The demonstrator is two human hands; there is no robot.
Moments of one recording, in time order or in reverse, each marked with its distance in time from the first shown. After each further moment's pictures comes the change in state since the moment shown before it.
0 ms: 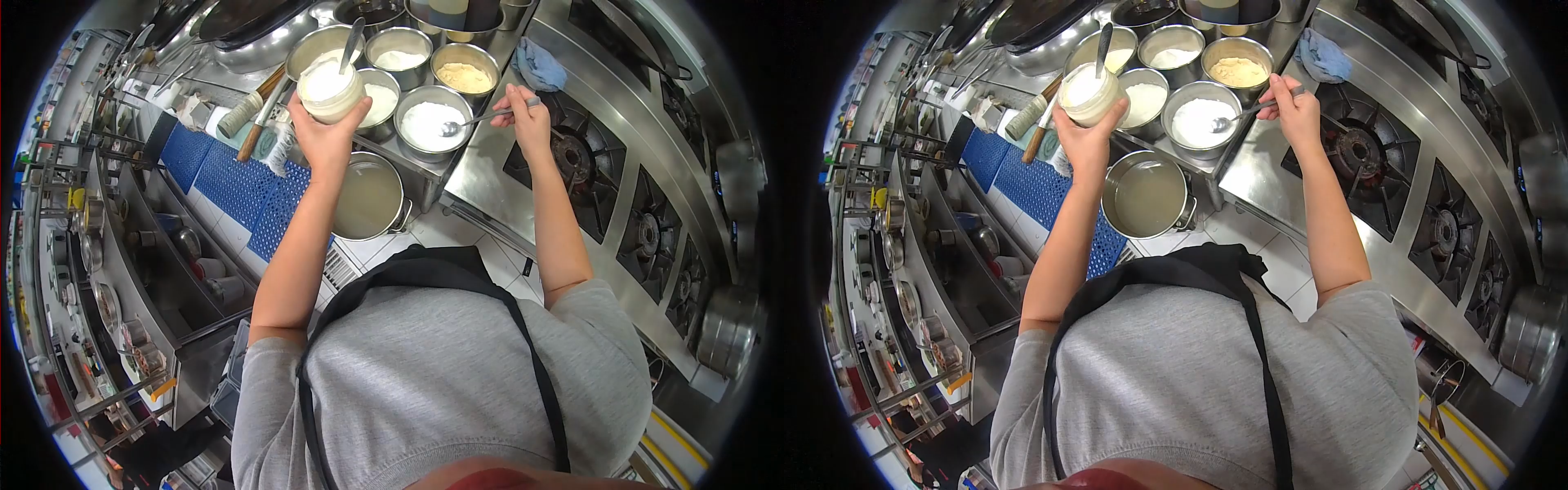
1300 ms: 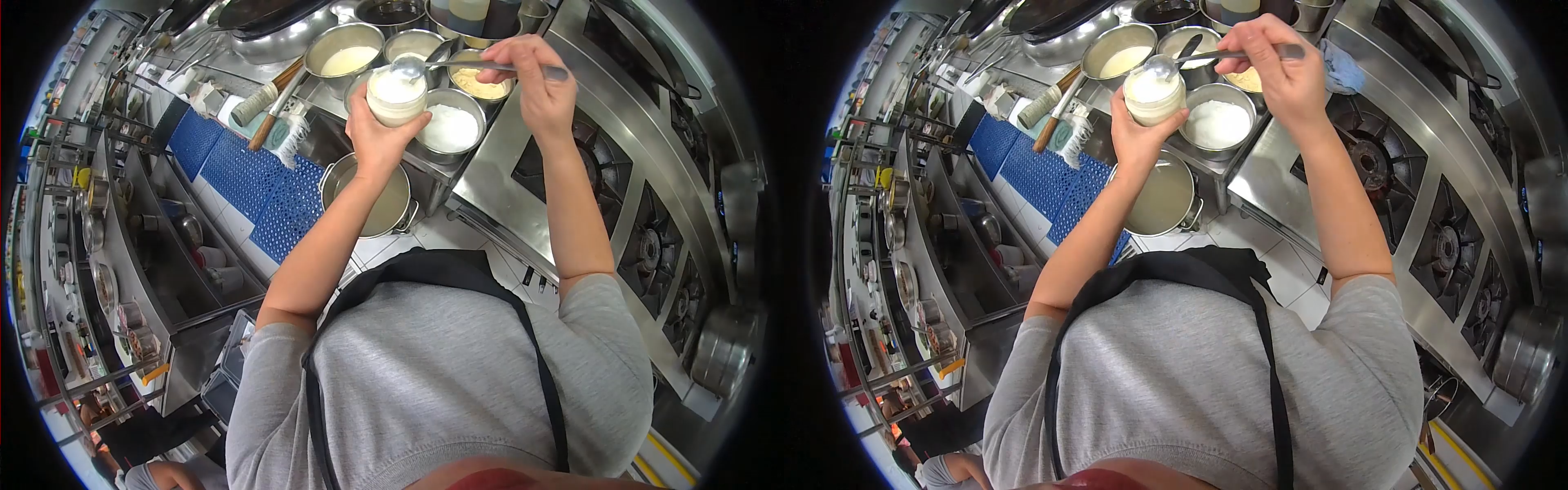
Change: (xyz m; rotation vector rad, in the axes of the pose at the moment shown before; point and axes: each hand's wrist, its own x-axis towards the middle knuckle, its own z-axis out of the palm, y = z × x) left_hand -0.028 -0.001 0.031 0.114 -0.059 0.021; right_hand 0.004 -0.123 0.048 0.285 -0.257 -0.530
